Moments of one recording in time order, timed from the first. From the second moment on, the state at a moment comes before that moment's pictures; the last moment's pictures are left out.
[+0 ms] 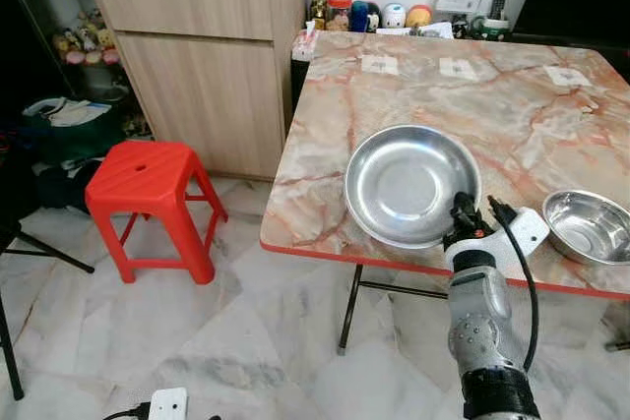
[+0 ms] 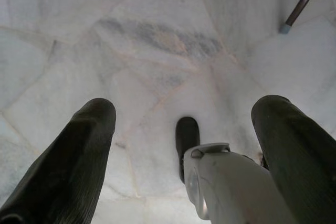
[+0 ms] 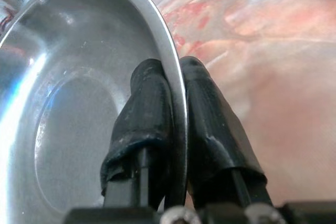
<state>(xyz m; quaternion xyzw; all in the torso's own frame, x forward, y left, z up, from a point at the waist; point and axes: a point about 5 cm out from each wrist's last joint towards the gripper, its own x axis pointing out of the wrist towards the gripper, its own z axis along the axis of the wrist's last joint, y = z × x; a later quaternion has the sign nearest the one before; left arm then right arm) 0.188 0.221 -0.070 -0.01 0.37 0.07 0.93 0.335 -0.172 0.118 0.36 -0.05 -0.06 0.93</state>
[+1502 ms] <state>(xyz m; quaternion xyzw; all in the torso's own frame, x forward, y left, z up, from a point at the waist) 0.174 0.238 -0.071 0.02 0.37 0.09 0.92 0.300 -0.165 0.154 0.23 -0.12 0.05 0.96</state>
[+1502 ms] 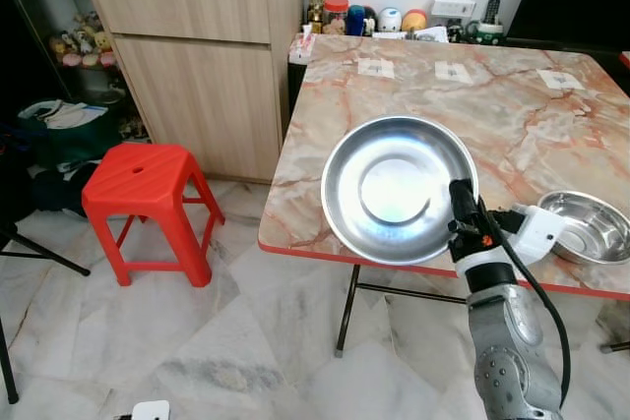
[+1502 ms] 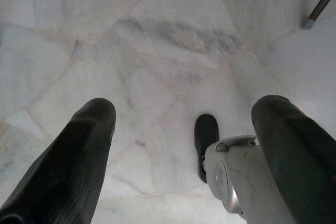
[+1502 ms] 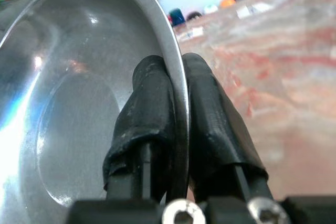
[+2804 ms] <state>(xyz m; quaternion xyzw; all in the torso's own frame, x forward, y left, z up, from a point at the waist) 0.177 0.227 -0.073 0.03 0.37 0.08 0.93 0.297 -0.167 0.177 0.20 -0.16 0.04 0.97</state>
